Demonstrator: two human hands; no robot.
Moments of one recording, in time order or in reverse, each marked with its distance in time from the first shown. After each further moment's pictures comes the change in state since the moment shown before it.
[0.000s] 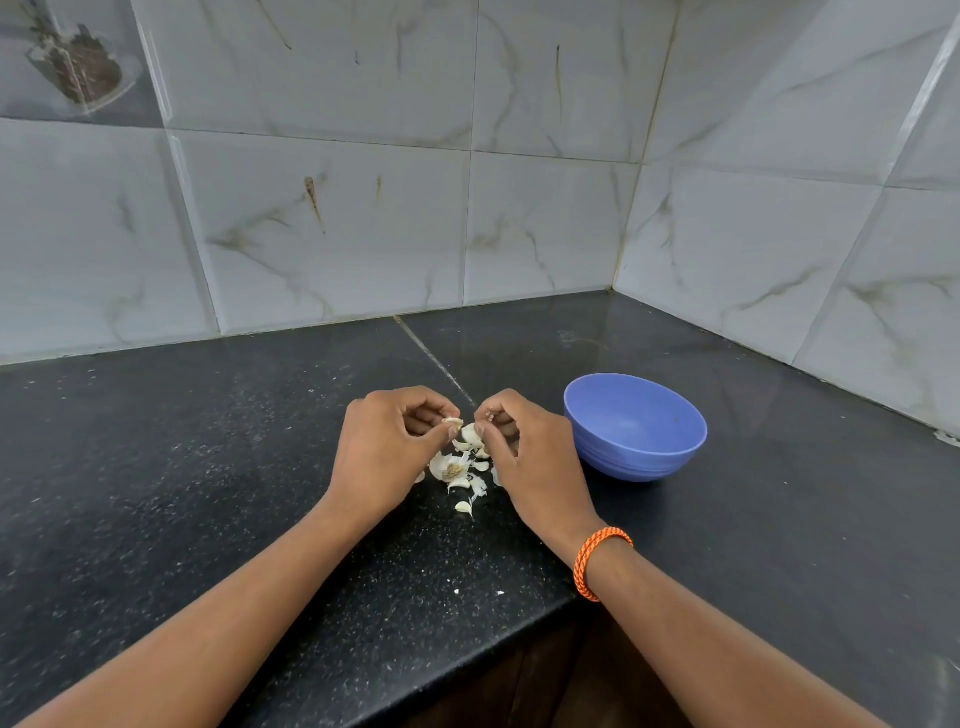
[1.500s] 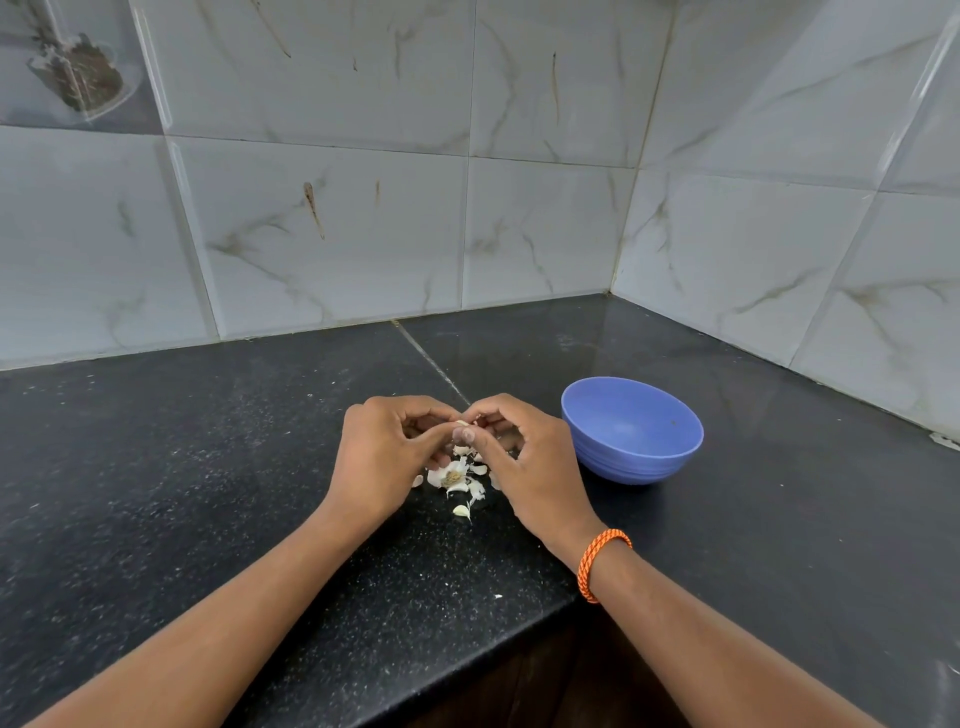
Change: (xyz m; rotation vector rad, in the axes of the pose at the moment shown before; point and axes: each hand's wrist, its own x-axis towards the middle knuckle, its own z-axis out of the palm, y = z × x) left_hand -0.002 0.003 0.000 -0.137 -0.037 0.000; right_hand -0.001 -0.010 -0.005 0.215 0.003 -0.014
